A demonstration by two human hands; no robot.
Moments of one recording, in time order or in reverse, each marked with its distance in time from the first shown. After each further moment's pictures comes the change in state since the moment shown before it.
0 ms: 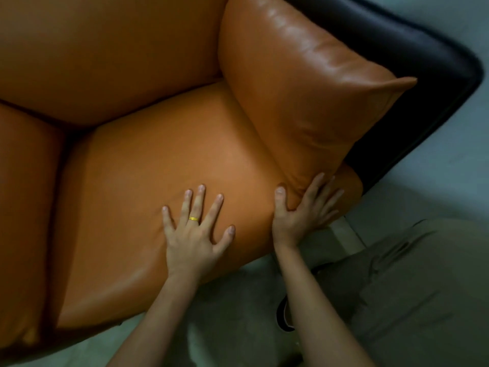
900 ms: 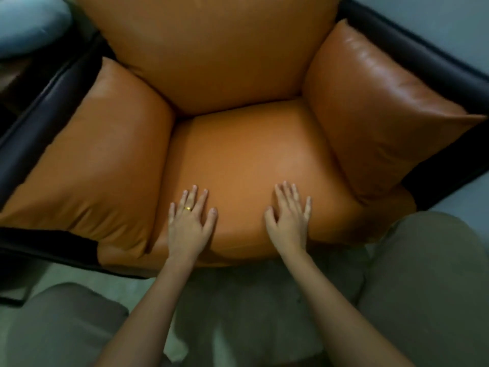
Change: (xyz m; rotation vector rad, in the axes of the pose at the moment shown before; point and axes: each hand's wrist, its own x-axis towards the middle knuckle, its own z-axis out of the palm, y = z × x) left_hand -0.081 -0.122 -0.043 -0.170 -0.019 -0.406; right_hand -0.094 -0.088 -0.029 -0.167 -0.775 -0.500
